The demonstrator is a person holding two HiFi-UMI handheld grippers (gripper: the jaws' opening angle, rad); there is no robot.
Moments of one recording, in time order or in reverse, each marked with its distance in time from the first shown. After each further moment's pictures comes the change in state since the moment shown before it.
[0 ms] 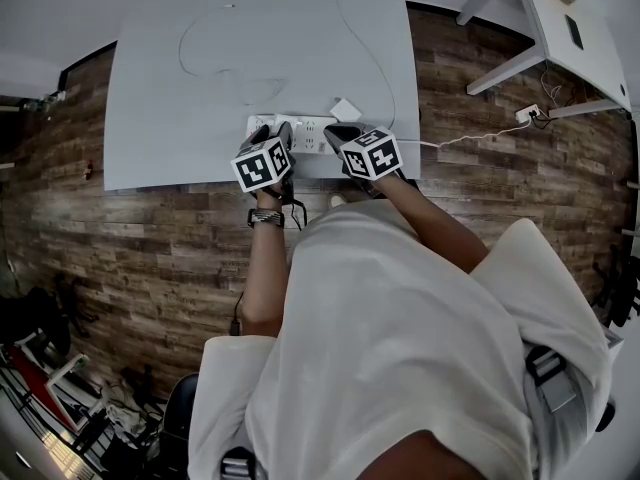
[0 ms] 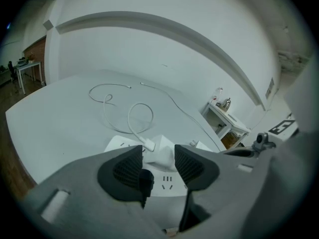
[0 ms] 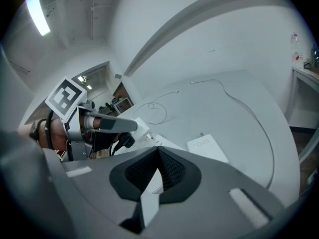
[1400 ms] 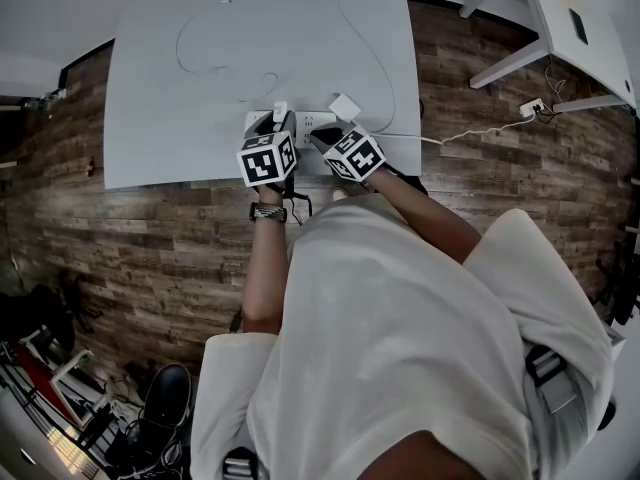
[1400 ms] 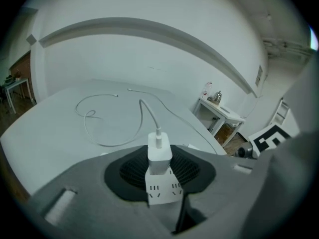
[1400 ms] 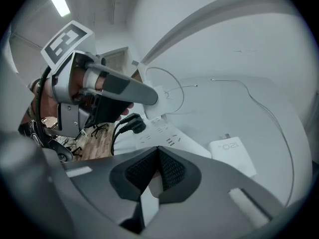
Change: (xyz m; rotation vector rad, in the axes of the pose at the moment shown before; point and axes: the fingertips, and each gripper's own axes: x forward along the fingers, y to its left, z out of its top) left arm 0.003 -0.030 0.022 0.153 -0.012 -0.035; right arm 0.037 0.021 -0.023 -0.219 0.093 0.083
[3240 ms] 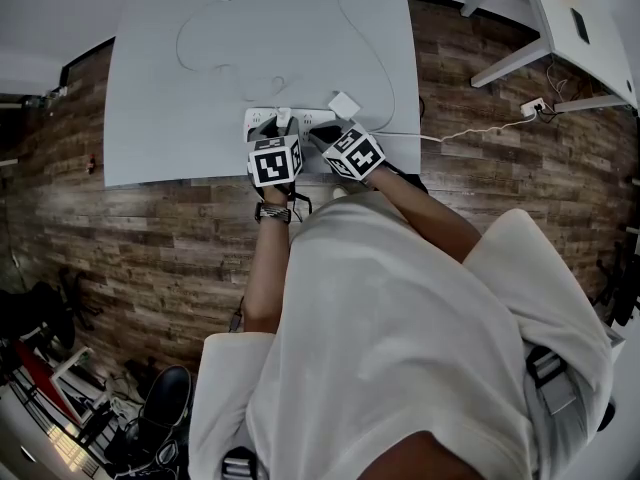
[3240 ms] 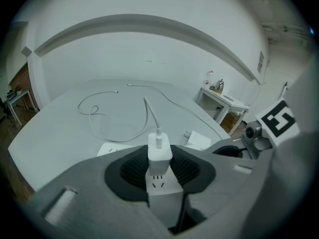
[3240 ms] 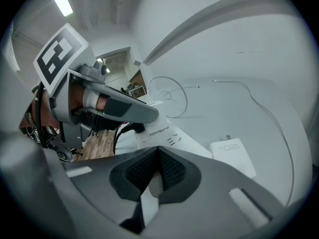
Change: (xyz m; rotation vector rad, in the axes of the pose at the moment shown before) left arm 0.006 -0.001 -0.028 0.074 0.070 0.065; right arm -0.001 0.003 0.000 -0.020 -0.005 0.013
